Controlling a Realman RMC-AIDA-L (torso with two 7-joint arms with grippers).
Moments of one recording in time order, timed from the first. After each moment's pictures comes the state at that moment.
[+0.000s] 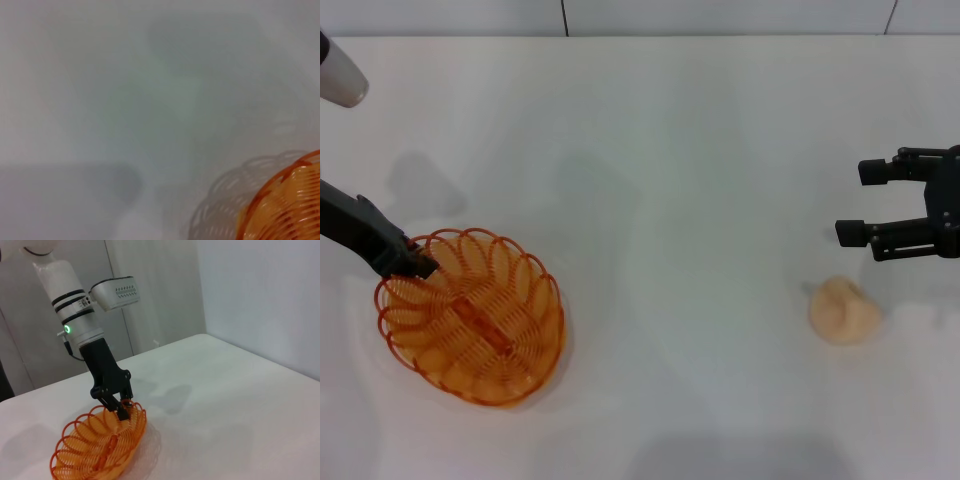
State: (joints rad) left arm -0.75 -1.95 0.84 0.78 2.73 1.54 -1.93; right arm 0.27 2.01 -1.07 -1.35 -1.81 -1.59 1.83
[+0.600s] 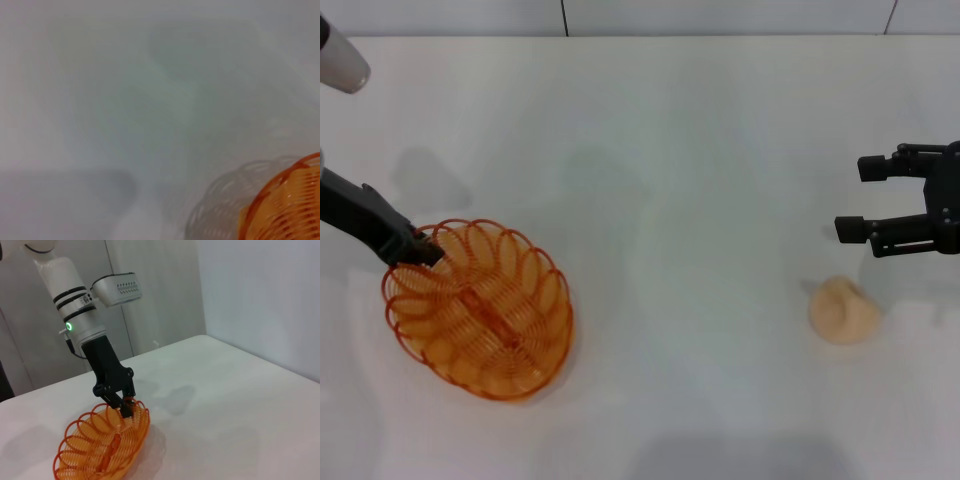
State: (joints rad) left arm -0.76 -1.95 0.83 0.79 2.72 1.55 -1.94; right arm 0.28 2.01 -1.07 -1.35 -1.81 -1.59 1.83
